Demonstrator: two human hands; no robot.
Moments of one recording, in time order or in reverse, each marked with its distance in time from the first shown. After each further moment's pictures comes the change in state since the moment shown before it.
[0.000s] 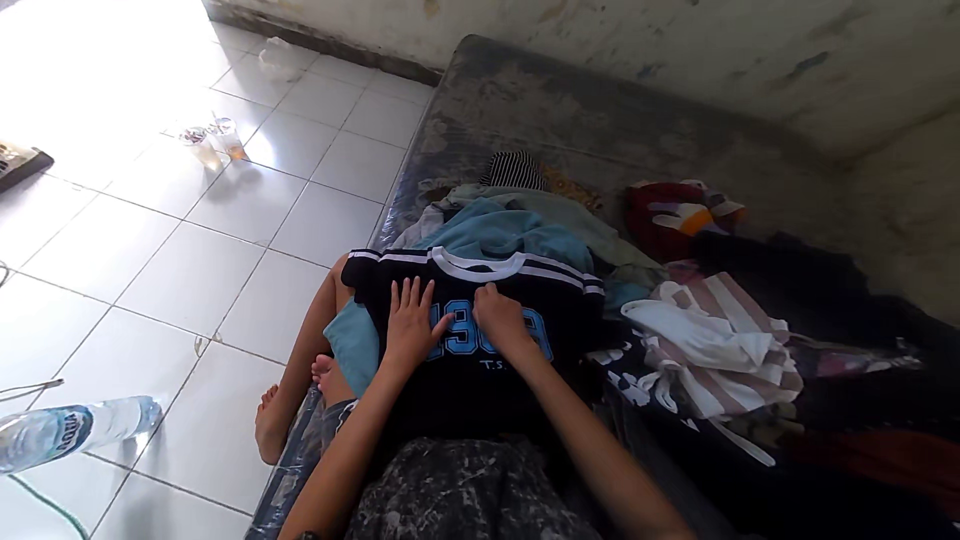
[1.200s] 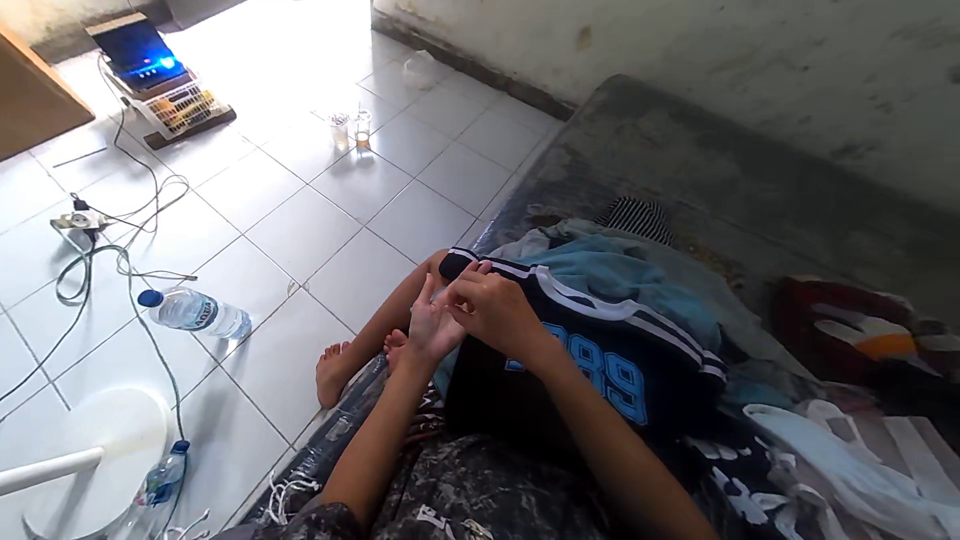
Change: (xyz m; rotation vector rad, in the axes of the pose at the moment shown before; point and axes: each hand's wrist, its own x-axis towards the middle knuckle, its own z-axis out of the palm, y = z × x) left_hand -0.057 -0.037 -0.078 -2.481 0.189 -0.166; right_hand -0.038 -0.144 -0.050 0.295 0.381 -1.077
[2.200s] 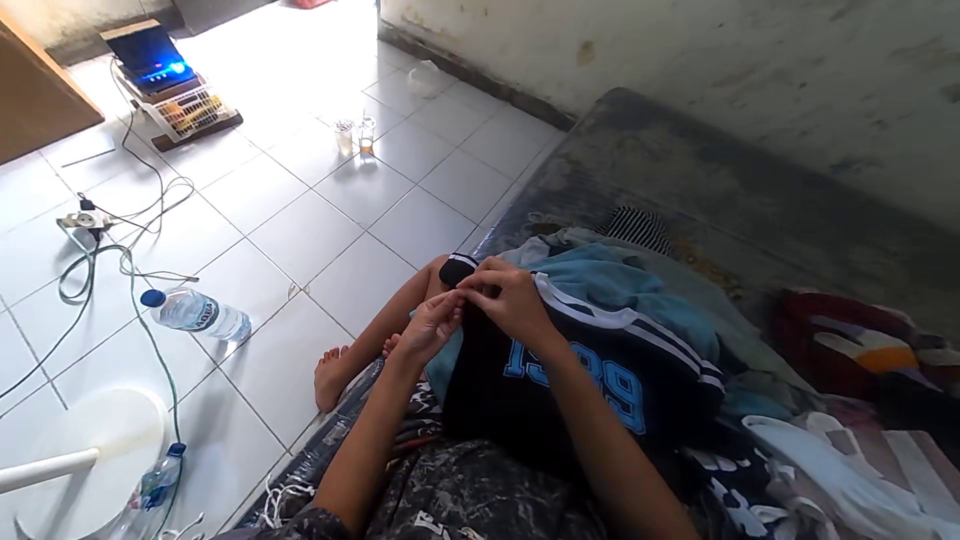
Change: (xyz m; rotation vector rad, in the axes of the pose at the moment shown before) left_hand -0.018 0.013 0.008 0.448 0.100 0.114; right_hand 0.001 0.025 -0.003 0.235 0.166 0.189
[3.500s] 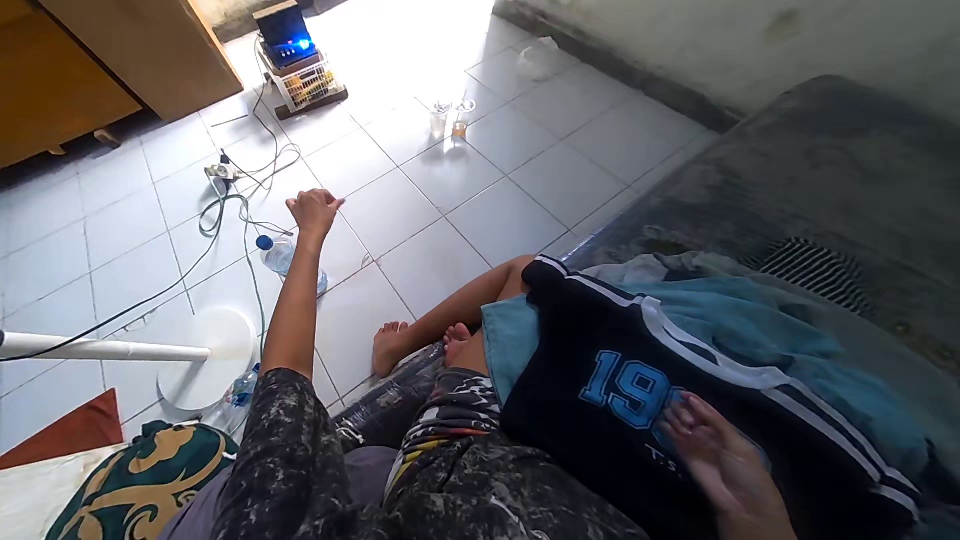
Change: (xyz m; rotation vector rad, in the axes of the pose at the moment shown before) left_hand -0.027 0.275 -0.183 1.882 1.004 0.264; right_hand -0.160 0.111 -0.045 1.066 0.267 0.857
